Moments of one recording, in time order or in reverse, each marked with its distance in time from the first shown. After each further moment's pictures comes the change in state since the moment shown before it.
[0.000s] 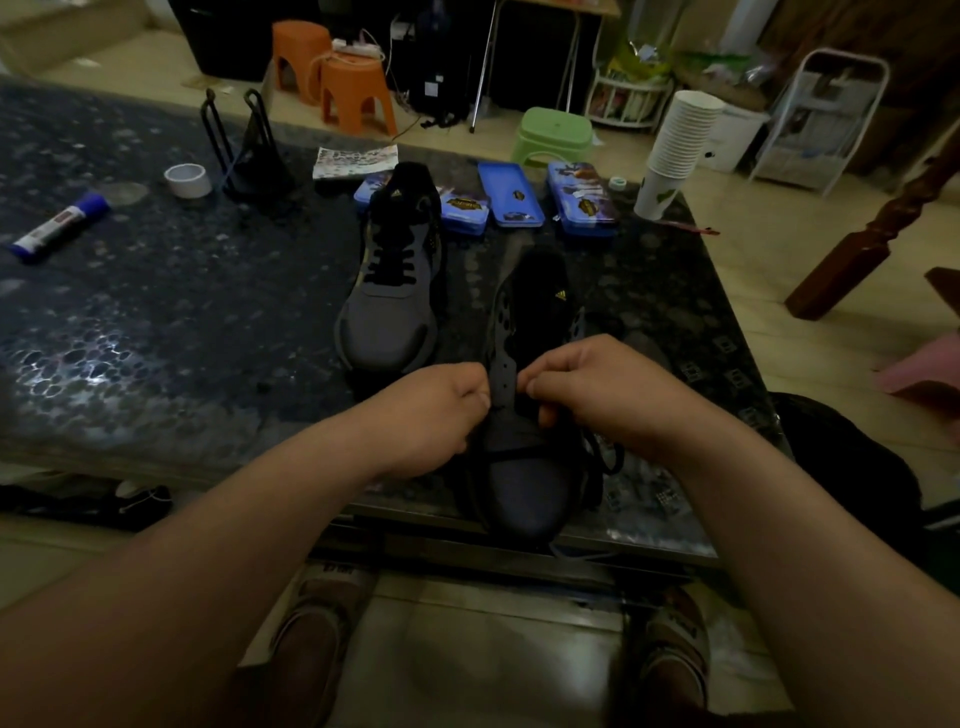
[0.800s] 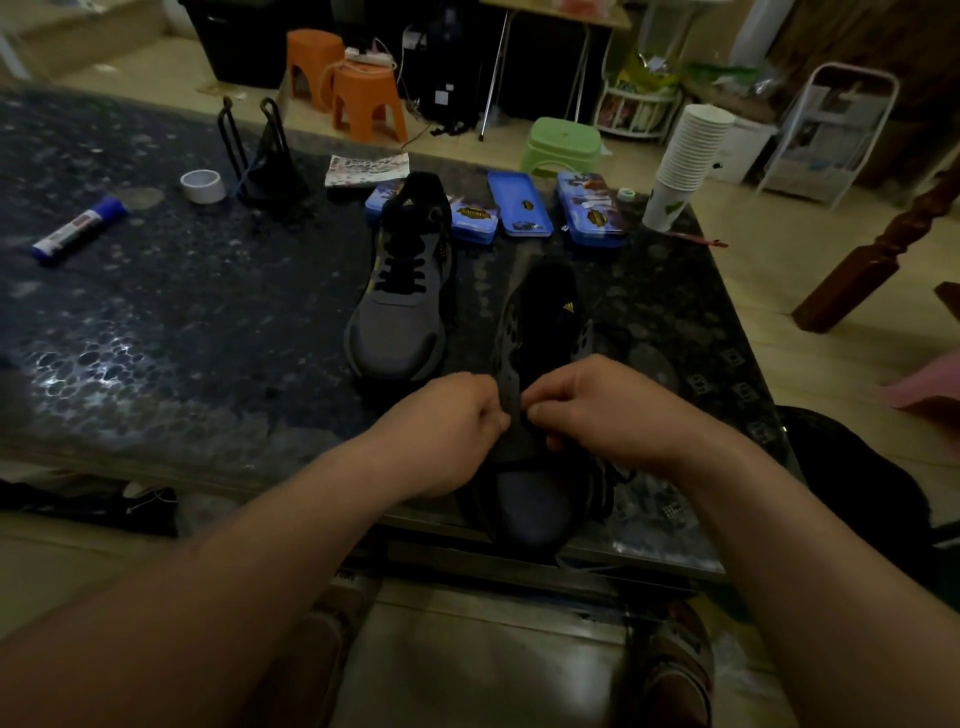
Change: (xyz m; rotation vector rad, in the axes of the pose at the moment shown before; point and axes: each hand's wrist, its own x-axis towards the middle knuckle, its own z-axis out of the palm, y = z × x) left_hand 0.007 -0.009 0.011 0.282 0.158 0.135; right_hand -0.003 -0.004 0.000 -0.259 -0.117 -0.126
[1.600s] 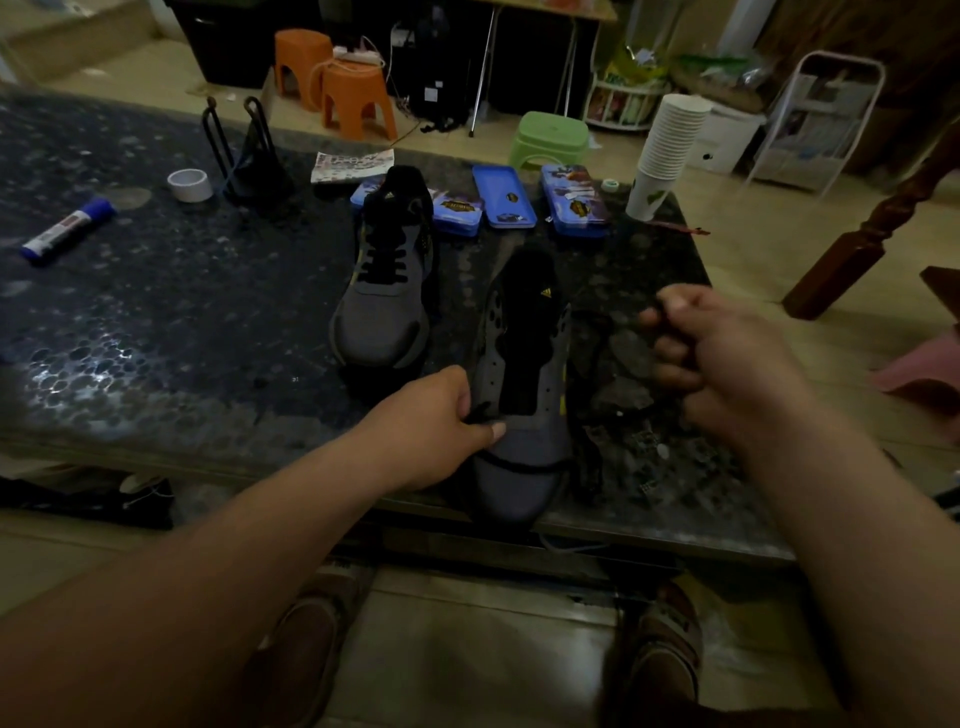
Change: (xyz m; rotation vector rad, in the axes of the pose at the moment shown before) left_hand -0.010 0.006 0.008 -0.068 -0.035 -0.172; right_hand -0.035 0.036 -0.053 1.025 0.601 0.173
